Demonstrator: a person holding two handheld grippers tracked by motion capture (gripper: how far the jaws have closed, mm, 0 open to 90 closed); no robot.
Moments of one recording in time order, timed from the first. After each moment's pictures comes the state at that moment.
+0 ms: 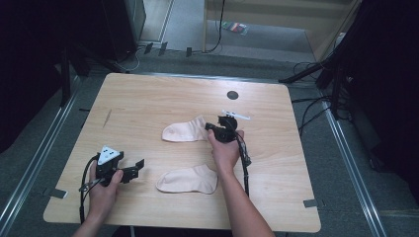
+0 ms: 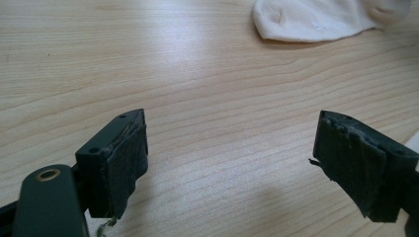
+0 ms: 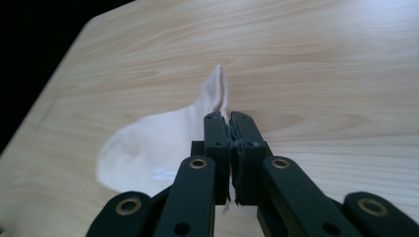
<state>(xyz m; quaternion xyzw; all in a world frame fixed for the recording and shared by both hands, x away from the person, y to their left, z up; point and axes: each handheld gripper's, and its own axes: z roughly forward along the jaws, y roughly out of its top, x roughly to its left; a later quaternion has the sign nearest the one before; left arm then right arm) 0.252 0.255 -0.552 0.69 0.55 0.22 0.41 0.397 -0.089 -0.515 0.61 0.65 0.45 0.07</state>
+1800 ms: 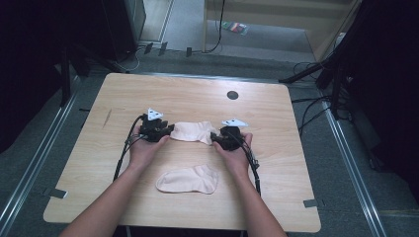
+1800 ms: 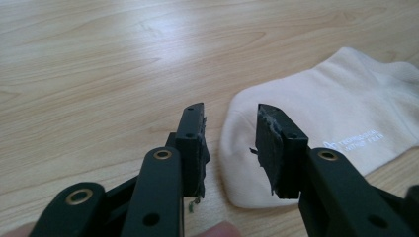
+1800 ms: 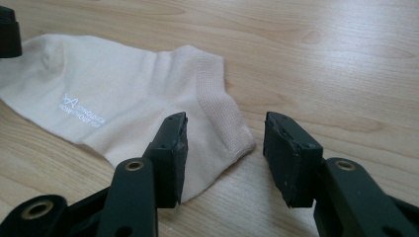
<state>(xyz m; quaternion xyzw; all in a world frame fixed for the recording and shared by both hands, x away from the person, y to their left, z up) 0.391 0.168 -0.541 0.74 0.51 0.20 0.39 0.394 -0.107 -0.547 0.50 0.75 0.39 0.18</state>
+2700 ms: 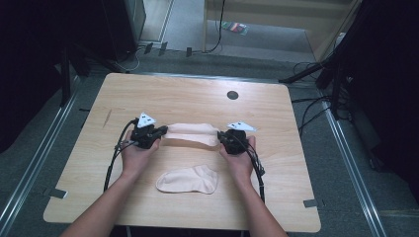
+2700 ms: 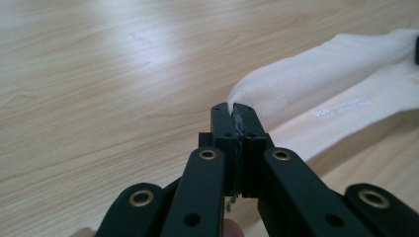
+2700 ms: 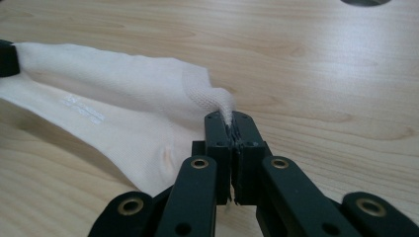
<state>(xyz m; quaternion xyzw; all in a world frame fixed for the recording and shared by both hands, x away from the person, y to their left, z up) 0.353 0.187 -0.520 0.74 0.47 0.20 0.44 0.366 -0.120 -0.523 0.50 0.73 0.43 0.18</state>
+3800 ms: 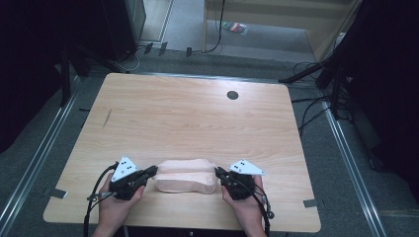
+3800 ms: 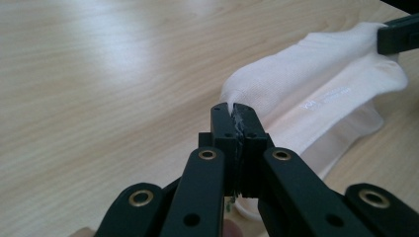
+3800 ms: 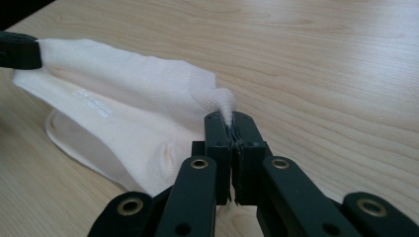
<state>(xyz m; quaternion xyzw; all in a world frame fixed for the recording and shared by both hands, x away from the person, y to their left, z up) 0.209 0.197 -0.523 0.75 0.44 0.17 0.45 0.236 -0.132 -0.513 0.45 0.76 0.44 0.15</state>
